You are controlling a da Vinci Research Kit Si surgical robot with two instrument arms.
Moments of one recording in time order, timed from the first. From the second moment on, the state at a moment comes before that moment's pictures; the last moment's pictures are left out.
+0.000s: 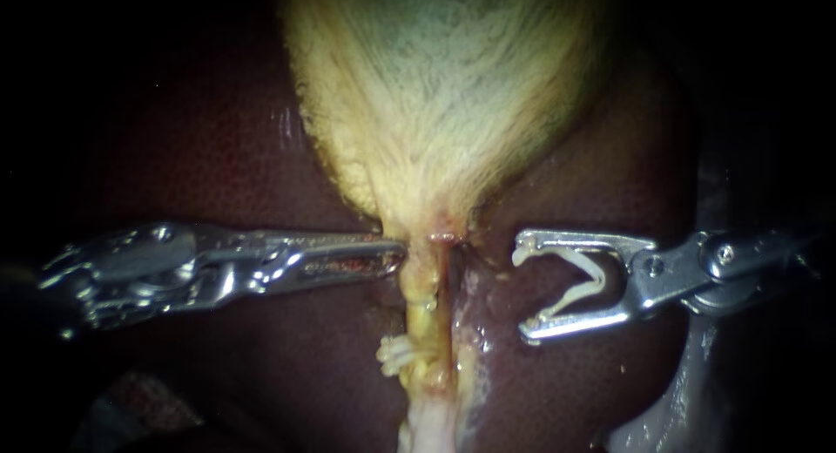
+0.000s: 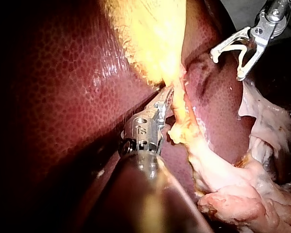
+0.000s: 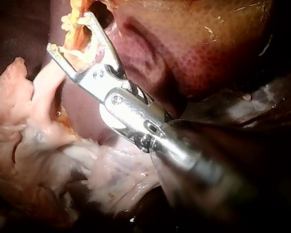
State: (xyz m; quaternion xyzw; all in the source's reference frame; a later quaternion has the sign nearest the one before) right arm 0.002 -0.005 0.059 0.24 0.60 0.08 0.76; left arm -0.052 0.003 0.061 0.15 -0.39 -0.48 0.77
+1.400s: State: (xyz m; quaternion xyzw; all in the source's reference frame) right arm 0.013 -0.009 0.073 0.33 0.53 0.18 0.76; left arm -0.047 0.003 0.056 0.15 -0.39 -0.48 0.77
